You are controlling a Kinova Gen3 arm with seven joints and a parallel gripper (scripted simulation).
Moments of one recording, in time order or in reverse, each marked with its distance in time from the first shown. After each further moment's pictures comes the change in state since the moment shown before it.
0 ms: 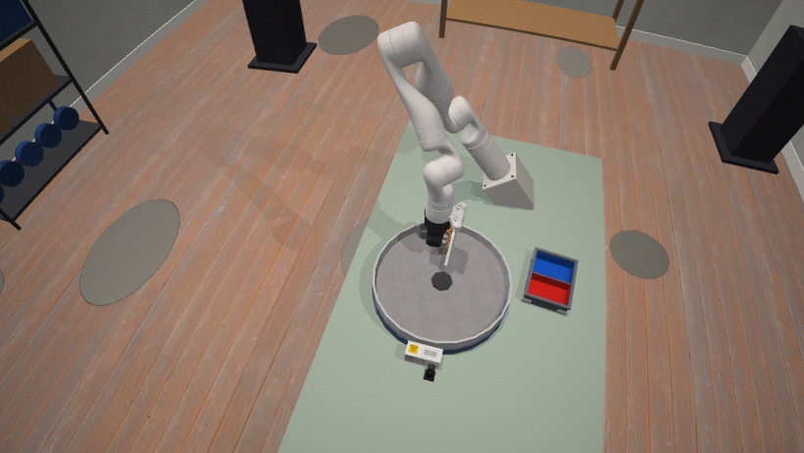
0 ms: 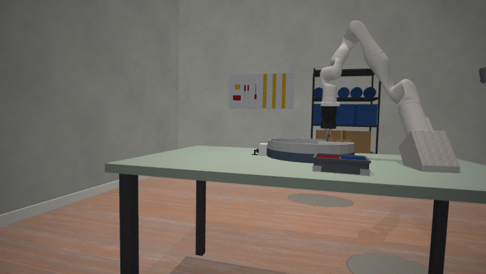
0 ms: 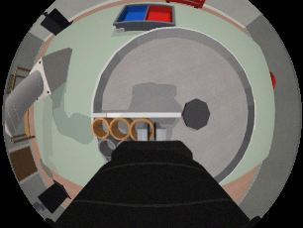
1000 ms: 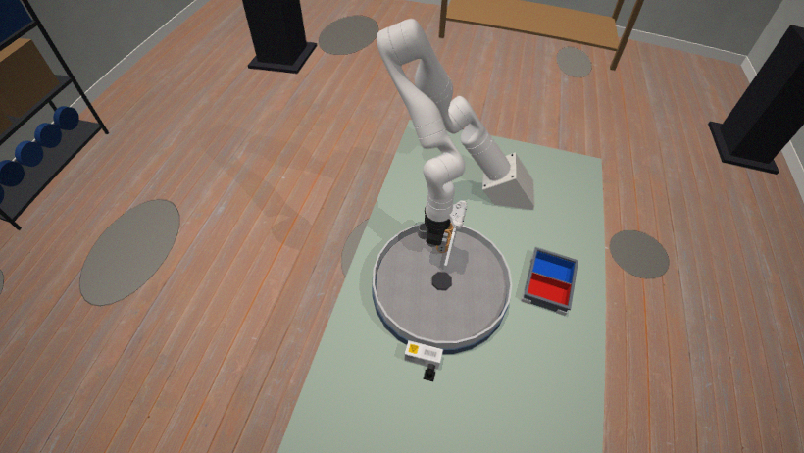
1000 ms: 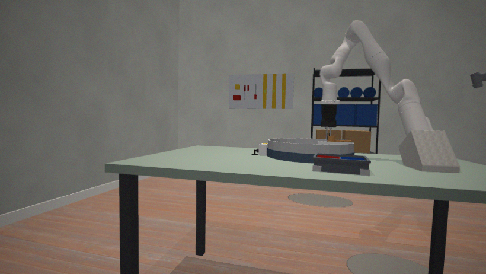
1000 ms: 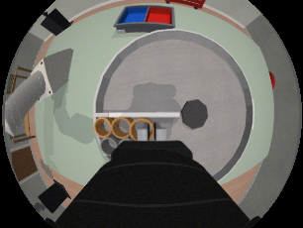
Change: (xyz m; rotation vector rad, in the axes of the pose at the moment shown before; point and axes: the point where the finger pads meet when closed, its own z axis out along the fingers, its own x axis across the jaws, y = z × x) arm 0.000 0.000 -0.009 0.000 0.000 0.000
